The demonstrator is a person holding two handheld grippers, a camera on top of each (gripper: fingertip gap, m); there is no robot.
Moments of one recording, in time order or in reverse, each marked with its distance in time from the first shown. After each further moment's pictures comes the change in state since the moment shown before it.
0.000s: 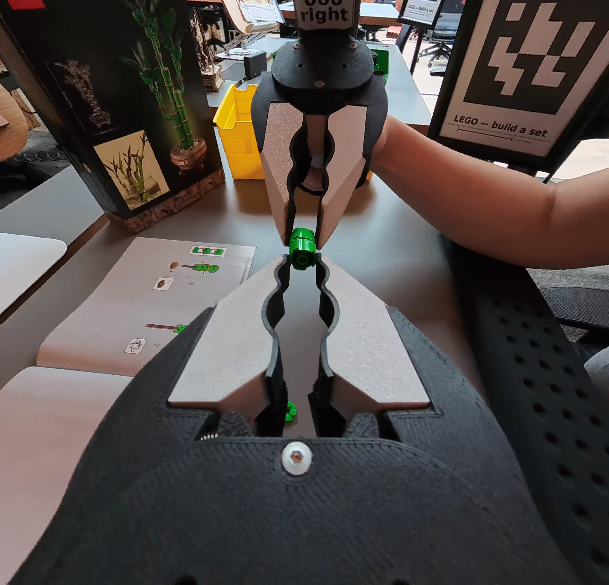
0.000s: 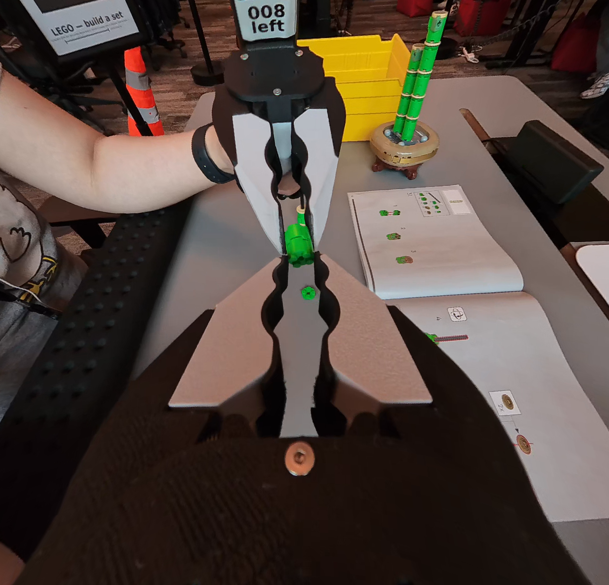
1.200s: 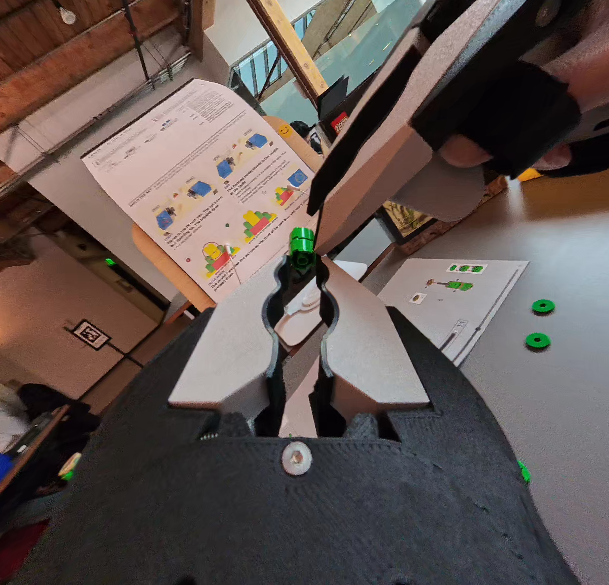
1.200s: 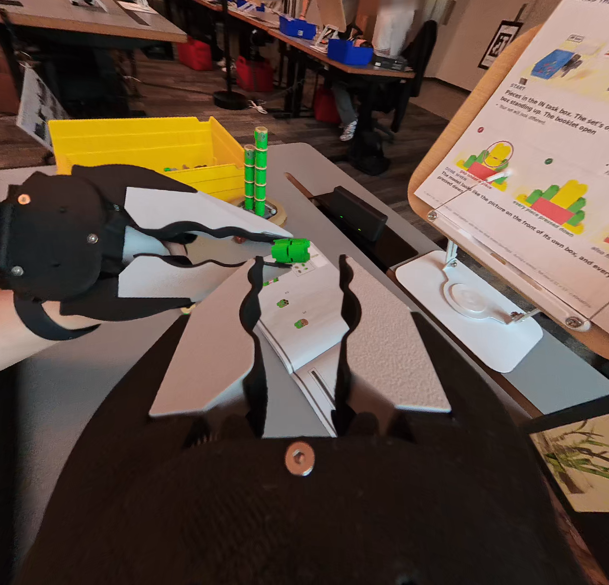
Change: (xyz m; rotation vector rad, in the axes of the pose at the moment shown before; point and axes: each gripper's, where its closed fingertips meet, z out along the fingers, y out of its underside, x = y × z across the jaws) left arm -0.065 -0.048 -0.061 0.053 -0.950 0.565; right arm 0.050 -0.083 0.015 0.096 0.614 -0.001
